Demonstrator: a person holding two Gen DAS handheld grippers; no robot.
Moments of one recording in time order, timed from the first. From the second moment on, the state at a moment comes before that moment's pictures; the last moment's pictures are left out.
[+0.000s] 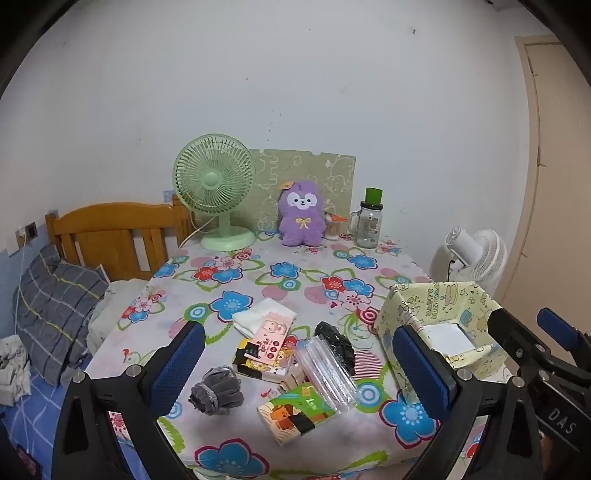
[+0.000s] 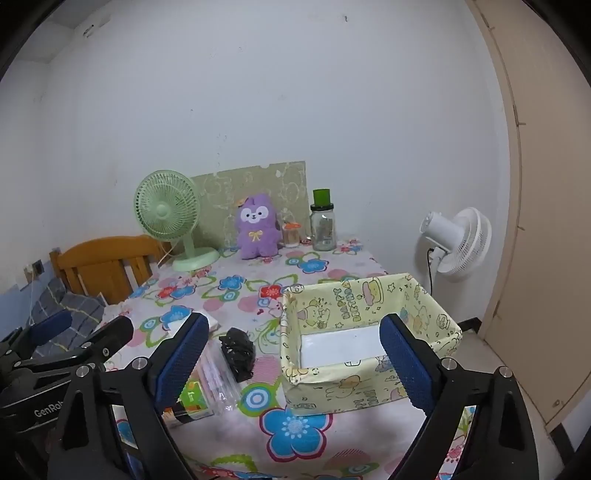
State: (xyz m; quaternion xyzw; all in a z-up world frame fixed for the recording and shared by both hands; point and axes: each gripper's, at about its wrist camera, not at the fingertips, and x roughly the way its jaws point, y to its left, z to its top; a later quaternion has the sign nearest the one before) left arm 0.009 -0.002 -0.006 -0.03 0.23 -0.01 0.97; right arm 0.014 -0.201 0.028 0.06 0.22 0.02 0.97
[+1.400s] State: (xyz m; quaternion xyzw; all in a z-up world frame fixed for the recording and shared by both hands) left arm 0.013 -0.009 -0.006 -0.02 0.23 -0.02 0.97; right arm 0.024 -0.201 0.019 0.07 0.24 0.02 0.97
